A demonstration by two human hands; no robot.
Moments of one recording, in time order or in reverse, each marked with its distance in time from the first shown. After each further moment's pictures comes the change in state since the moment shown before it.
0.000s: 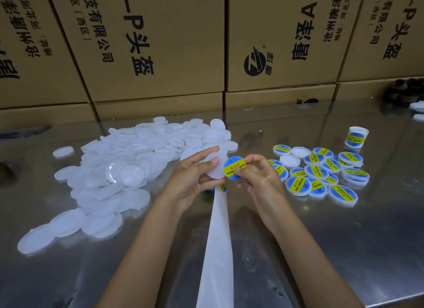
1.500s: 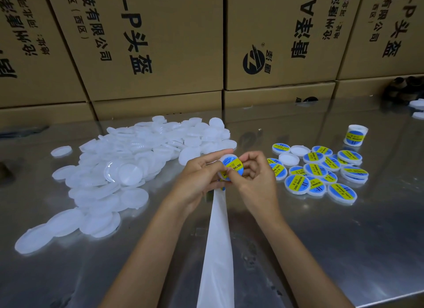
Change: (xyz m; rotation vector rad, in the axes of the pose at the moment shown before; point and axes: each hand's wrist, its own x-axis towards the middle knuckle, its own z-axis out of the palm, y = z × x) left_hand -0.009 -0.002 0.024 0.198 -0.081 0.062; right_hand 0.004 0.017 0.010 -0.306 0.124 -0.326
